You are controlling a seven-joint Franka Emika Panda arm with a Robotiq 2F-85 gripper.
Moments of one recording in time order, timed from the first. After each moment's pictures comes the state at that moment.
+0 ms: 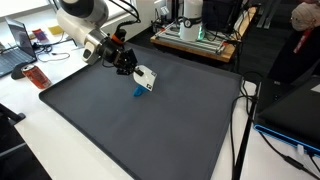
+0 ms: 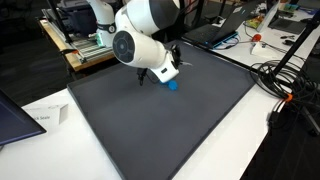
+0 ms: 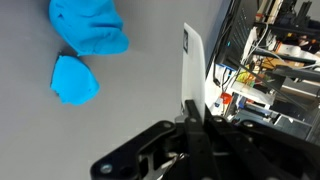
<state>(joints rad) -0.24 0.68 -0.01 -1.68 0.88 1.72 -1.07</state>
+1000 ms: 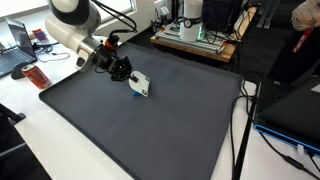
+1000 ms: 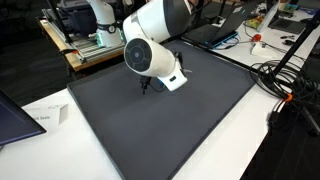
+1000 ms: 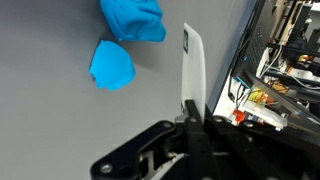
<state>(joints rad) -0.23 0.80 0.00 -1.49 0.76 1.68 -1.04</state>
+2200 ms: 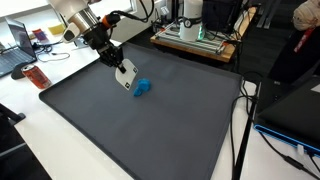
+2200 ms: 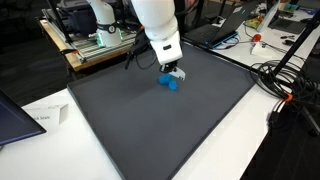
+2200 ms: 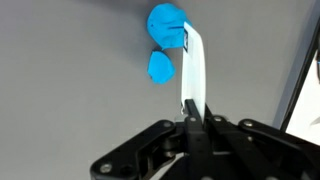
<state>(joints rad) -0.17 0.53 -0.01 -1.71 0.48 2.01 -0.66</state>
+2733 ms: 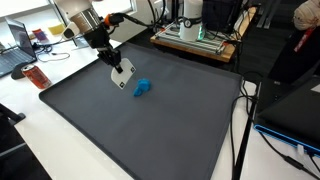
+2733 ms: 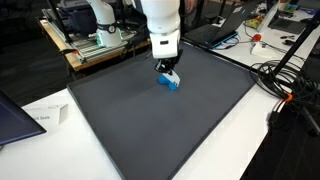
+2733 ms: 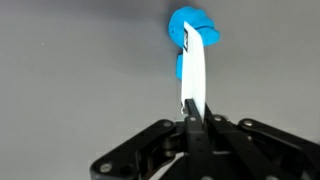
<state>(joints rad) -0.14 0.50 -0.01 -1.76 0.33 2.12 -0.37</state>
